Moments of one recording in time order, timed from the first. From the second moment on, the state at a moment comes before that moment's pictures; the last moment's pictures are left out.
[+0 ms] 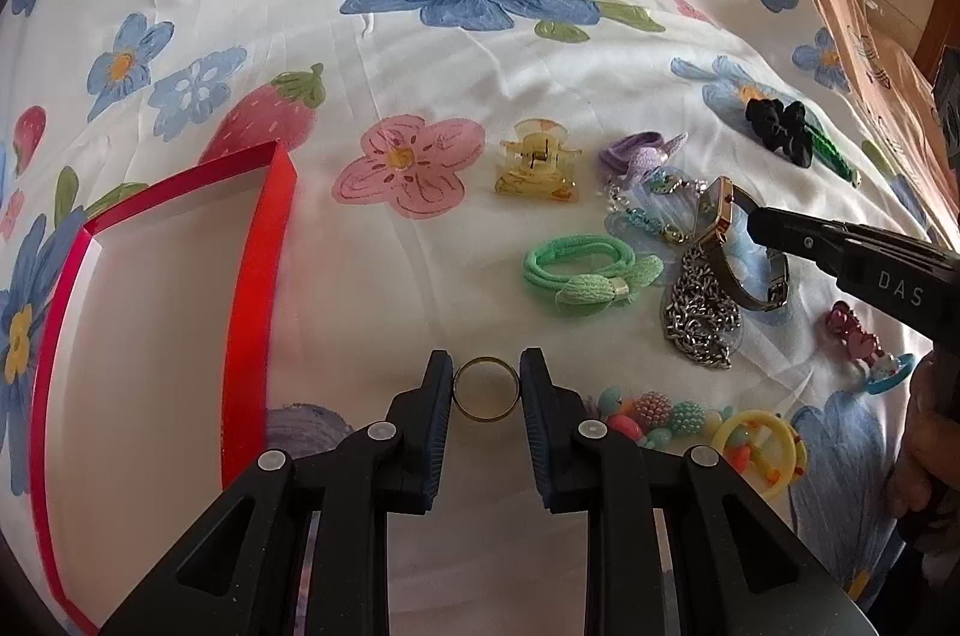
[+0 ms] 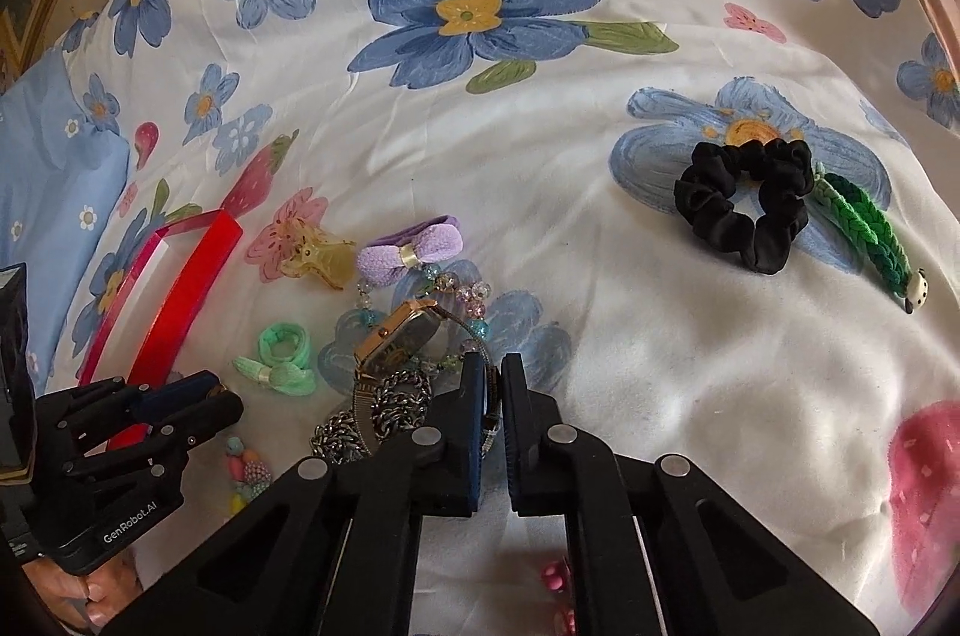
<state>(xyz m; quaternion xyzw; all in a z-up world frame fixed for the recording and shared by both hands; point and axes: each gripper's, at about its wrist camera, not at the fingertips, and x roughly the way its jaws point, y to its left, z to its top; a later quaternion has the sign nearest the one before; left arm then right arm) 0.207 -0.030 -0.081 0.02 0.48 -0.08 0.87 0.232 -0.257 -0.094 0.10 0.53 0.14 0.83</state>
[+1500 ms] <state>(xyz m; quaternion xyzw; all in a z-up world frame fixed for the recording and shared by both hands) 0.184 0.170 -0.053 -0.10 0.46 0.06 0.88 0.256 -0.016 -0.056 0.07 0.52 0.34 0.78</state>
